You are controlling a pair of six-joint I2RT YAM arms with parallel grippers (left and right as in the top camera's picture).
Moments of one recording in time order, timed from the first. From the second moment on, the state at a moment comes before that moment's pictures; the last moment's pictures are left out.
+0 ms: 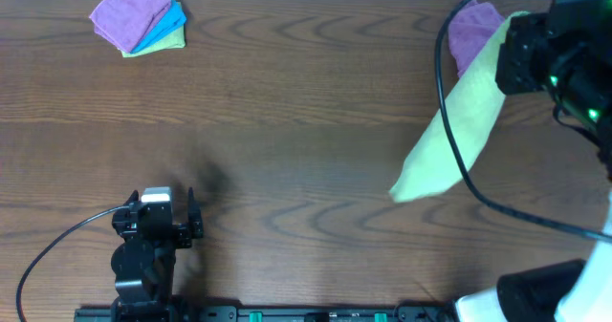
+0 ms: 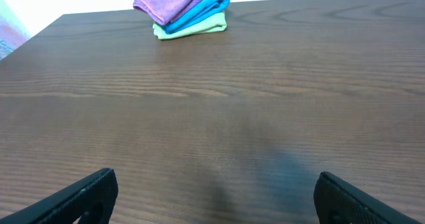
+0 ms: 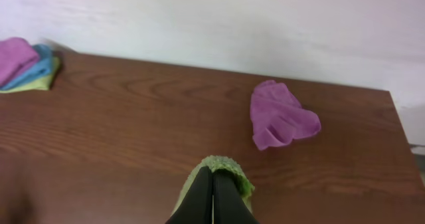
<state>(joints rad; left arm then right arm) 0.06 0.01 0.14 -0.48 -0.03 0.10 0.22 1.66 2.67 -1.61 0.14 0.05</state>
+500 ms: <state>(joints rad) 0.06 0.01 0.14 -0.48 -0.03 0.10 0.23 1.76 2.67 -1.68 0.19 0.06</state>
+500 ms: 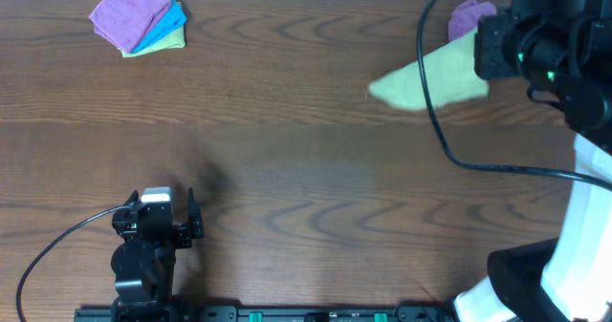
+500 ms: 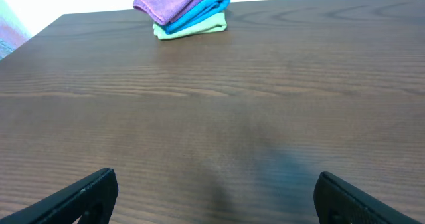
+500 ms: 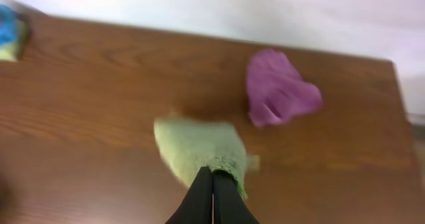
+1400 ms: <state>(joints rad) 0.06 0.01 0.14 -0.48 -0.03 0.10 0.19 1.35 2.22 -1.67 0.28 0.02</state>
